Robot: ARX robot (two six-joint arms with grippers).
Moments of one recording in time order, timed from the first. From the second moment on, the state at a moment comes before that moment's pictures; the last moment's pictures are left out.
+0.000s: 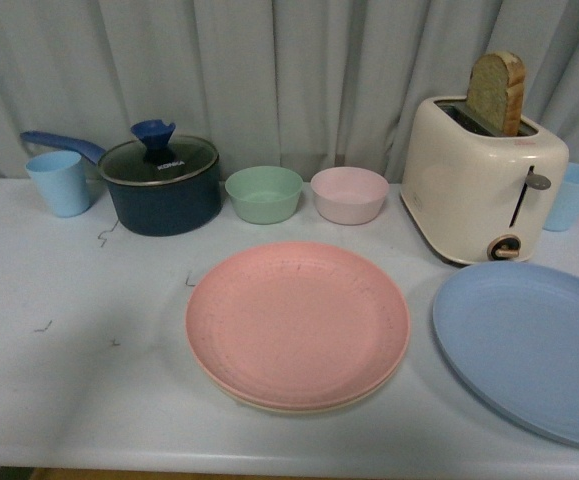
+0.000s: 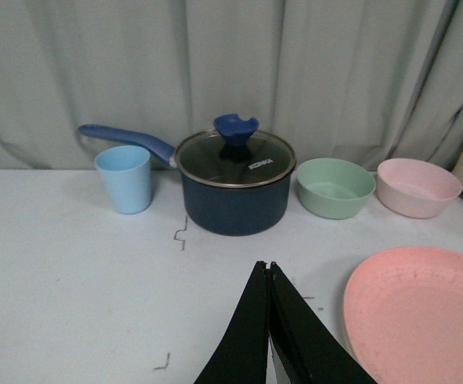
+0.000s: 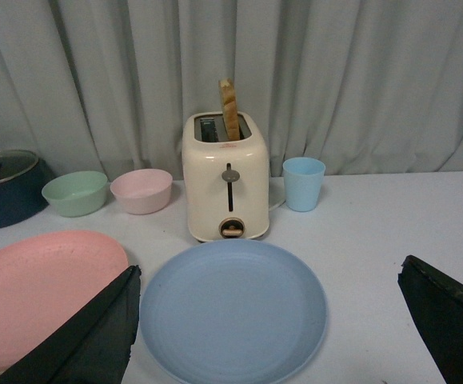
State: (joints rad) left arm -0.13 1.40 0.22 1.13 -0.13 -0.02; right arm 0.00 0.00 0.01 0.00 0.00 0.00
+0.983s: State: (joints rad) left arm 0.00 0.59 0.01 0.58 0.00 -0.02; right arm 0.00 0.00 0.01 0.00 0.00 0.00
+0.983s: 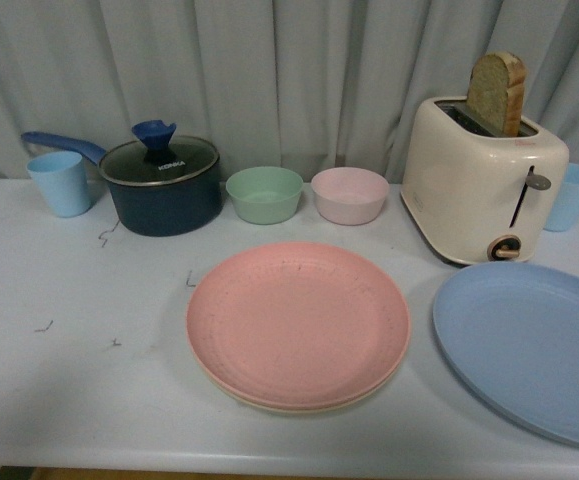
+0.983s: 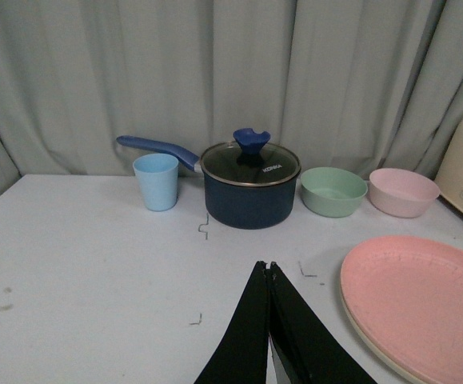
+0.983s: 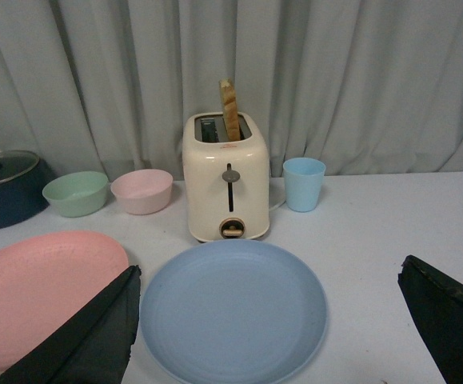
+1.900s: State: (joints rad) left arm 0.00 0.18 0.01 0.18 0.00 -0.02; right arm 0.00 0.00 0.01 0.00 0.00 0.00
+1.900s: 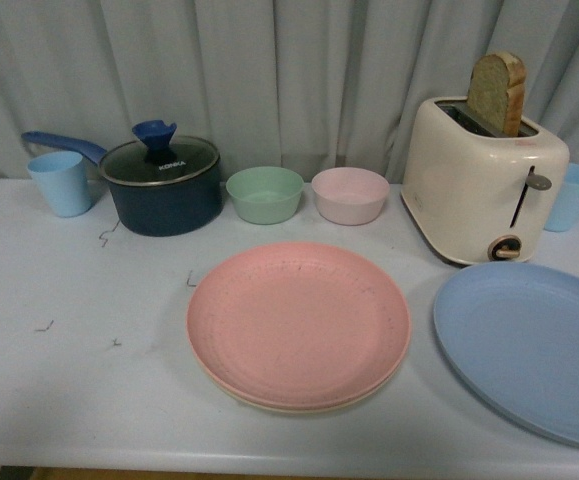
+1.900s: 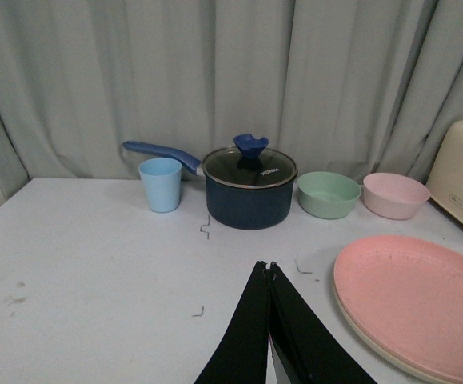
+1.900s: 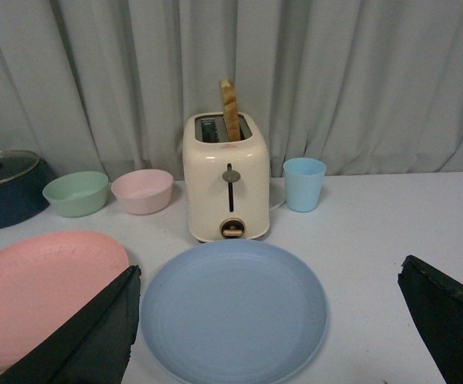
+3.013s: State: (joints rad) left arm 0.00 0.01 0.01 0.00 0.00 -0.02; right arm -0.26 0.79 0.34 -0.05 -0.06 0.05
